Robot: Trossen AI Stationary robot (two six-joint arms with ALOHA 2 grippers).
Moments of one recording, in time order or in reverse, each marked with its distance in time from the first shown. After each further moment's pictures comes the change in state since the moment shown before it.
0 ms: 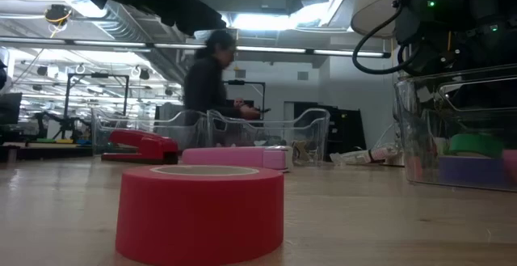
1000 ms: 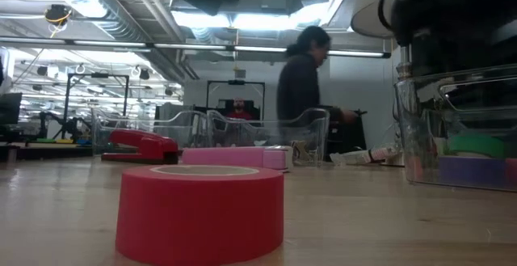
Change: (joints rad) left arm -0.420 0.266 0.236 -0.204 -0.084 -0.055; right arm 0.002 -0.028 0.229 -0.006 -0.021 0.028
